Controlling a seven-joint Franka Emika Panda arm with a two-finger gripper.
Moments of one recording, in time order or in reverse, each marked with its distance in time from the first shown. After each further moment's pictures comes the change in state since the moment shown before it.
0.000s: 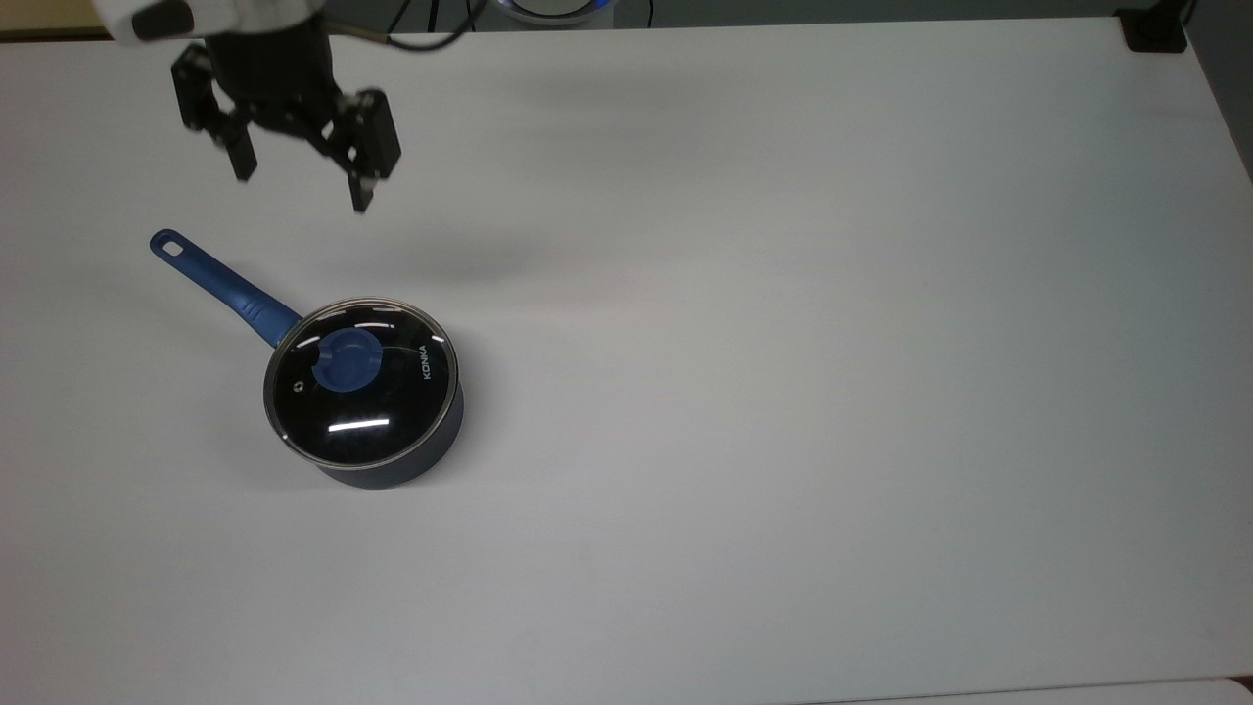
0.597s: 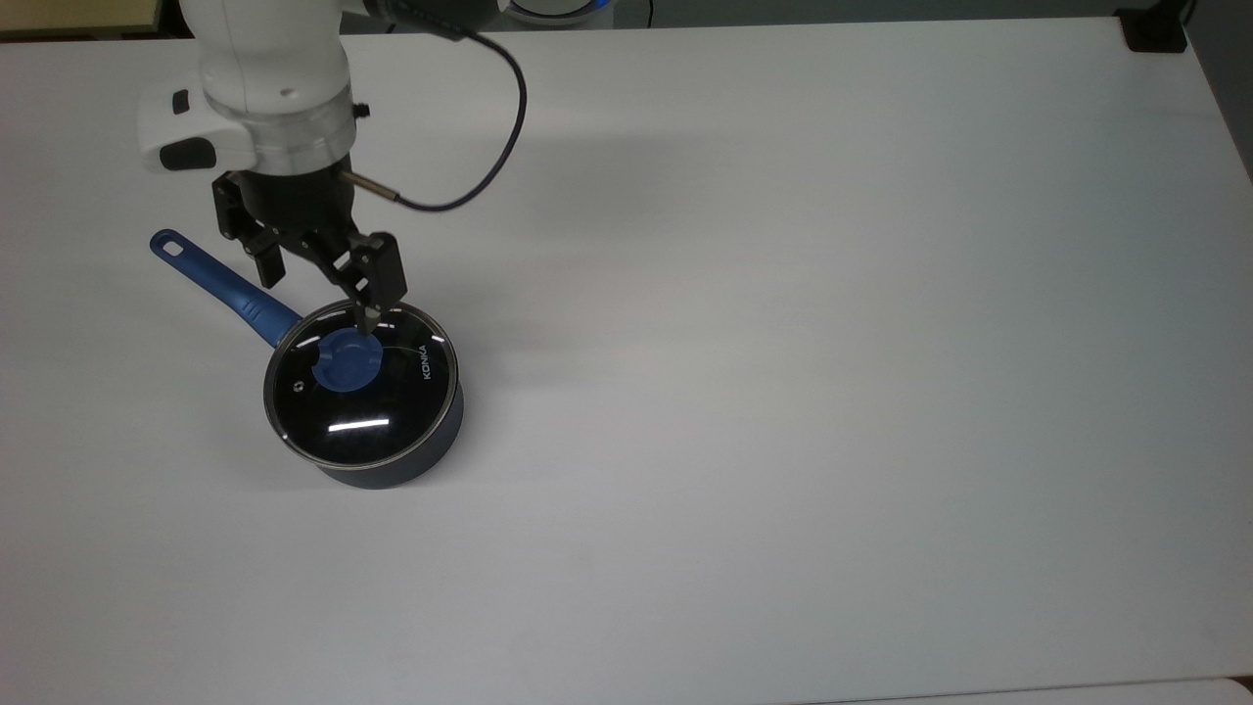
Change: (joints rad) arm 0.008 0.142 0.001 -0.002 -0.001 0.213 0.280
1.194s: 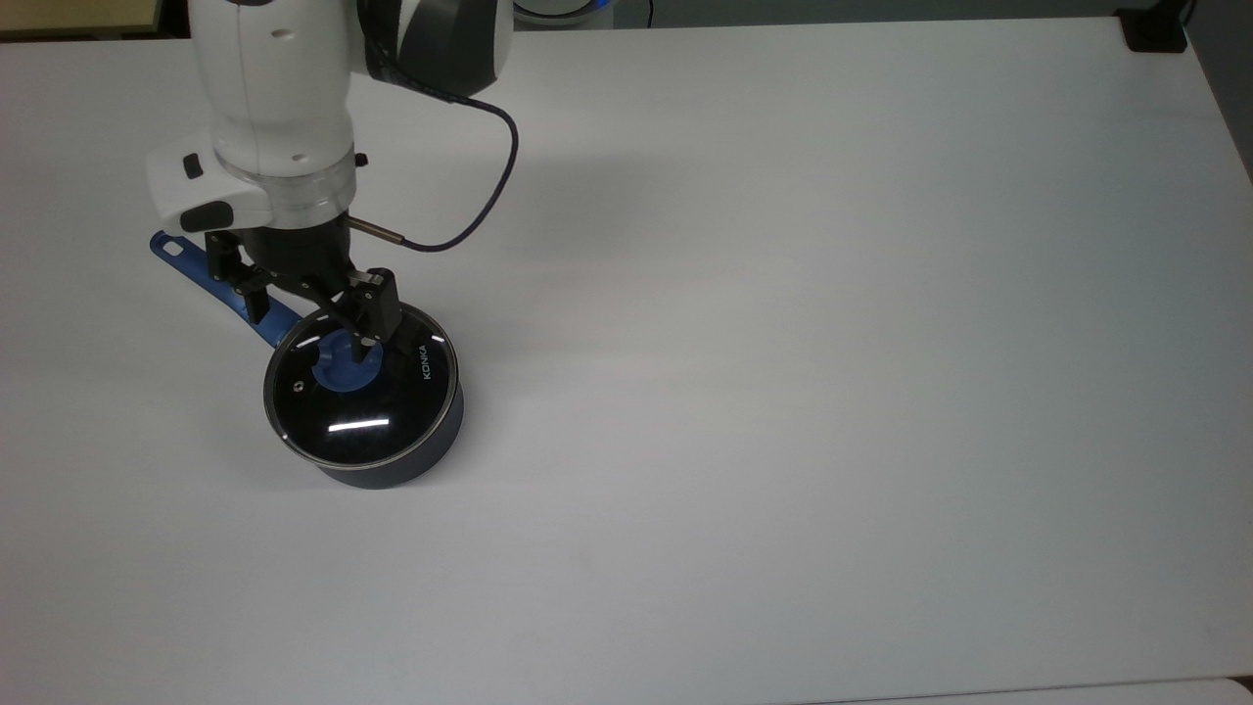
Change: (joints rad) arm -0.012 0.065 0.002 0.005 -0.065 0.053 -0.150
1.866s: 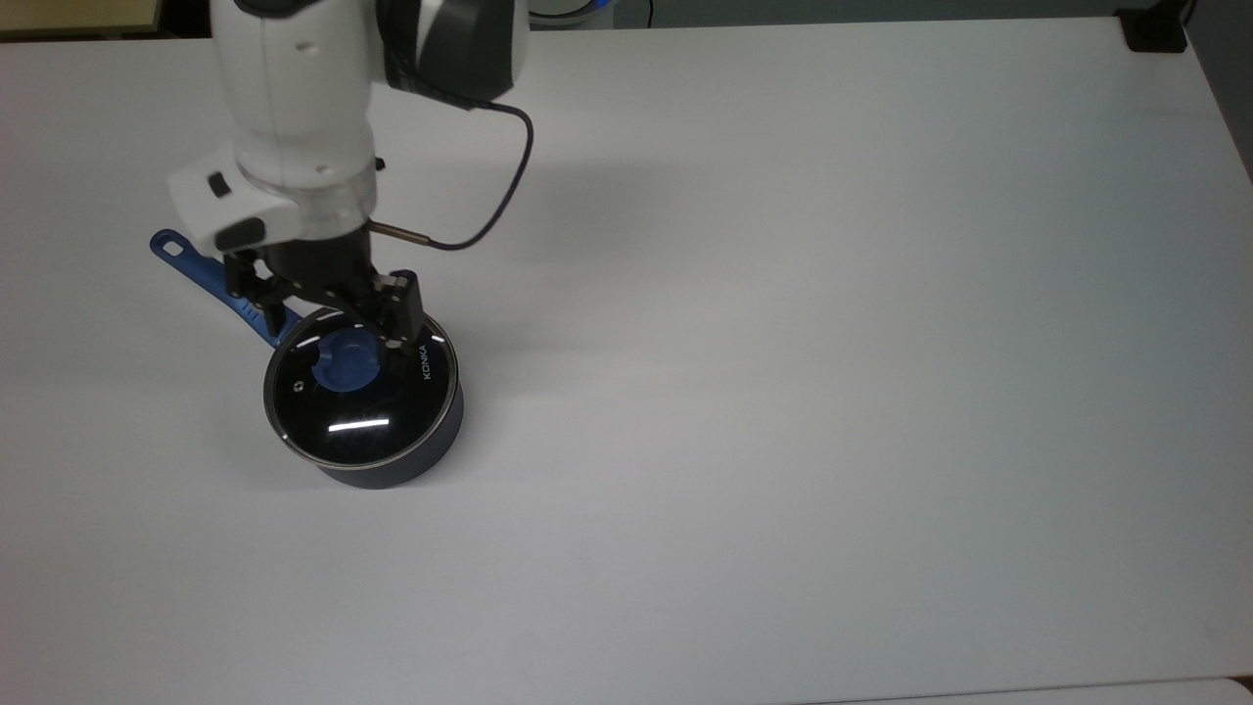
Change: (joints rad) arm 0.018 0.015 0.009 0.001 0.001 0.000 -0.090
